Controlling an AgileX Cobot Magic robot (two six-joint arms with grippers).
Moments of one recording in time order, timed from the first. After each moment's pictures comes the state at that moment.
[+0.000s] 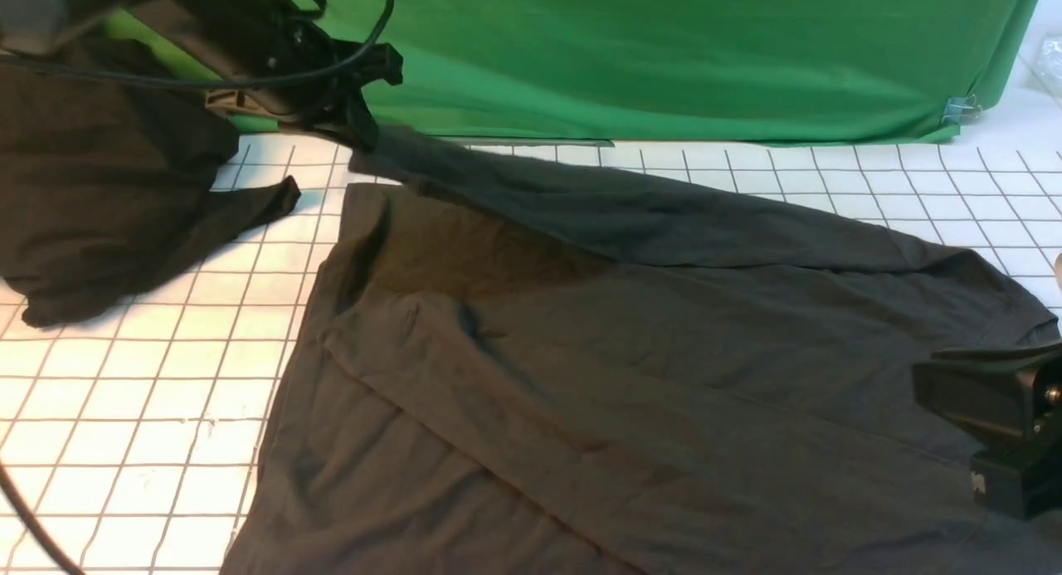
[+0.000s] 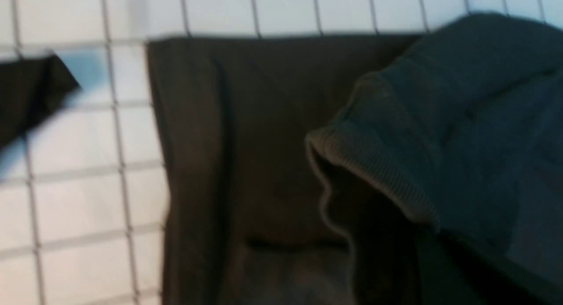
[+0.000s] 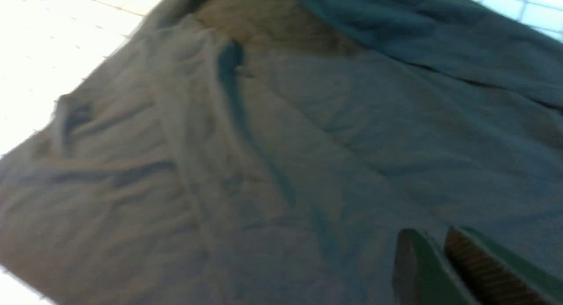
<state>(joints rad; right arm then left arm) 0.49 0.80 -0.67 0.09 0.51 0.05 -0.12 1.95 -1.81 -0.36 0.97 0.06</state>
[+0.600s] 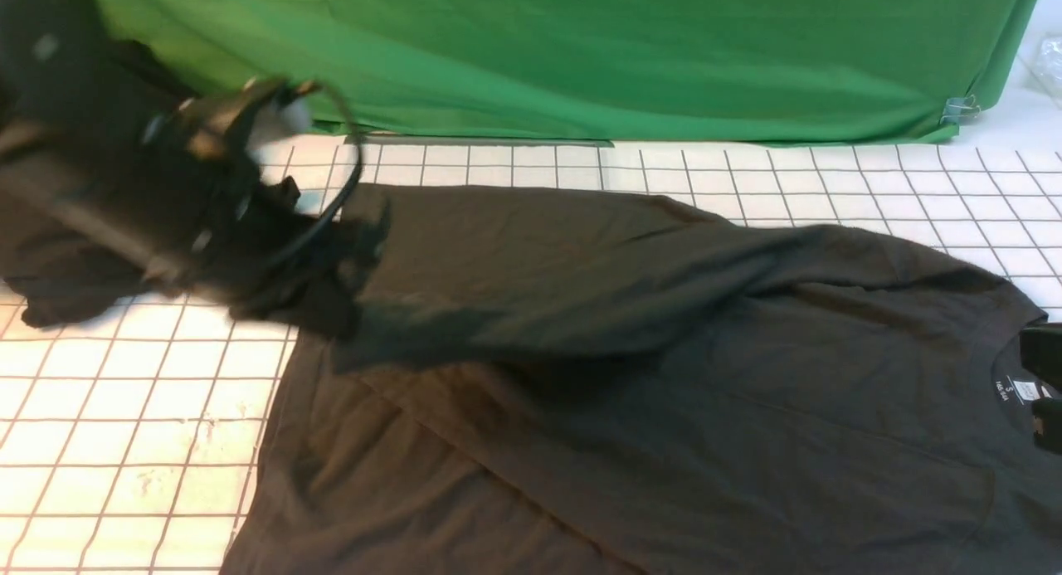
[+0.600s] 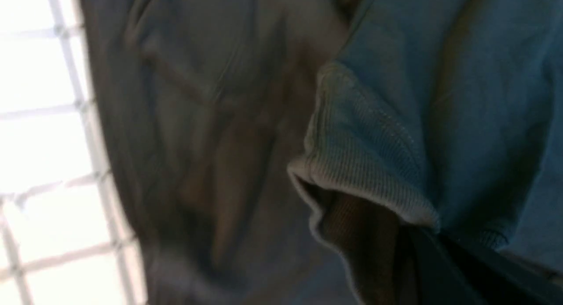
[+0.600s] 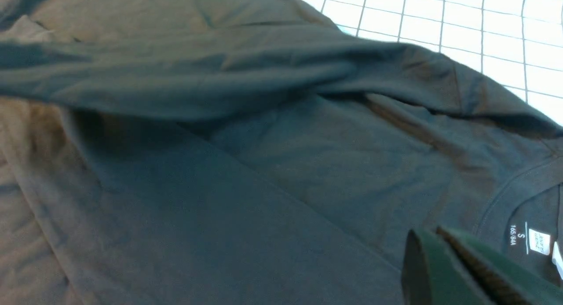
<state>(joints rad) 0.34 0.80 -0.67 -0.06 0.54 0.14 -0.19 1.45 -1.10 -0.38 0.89 0.06</state>
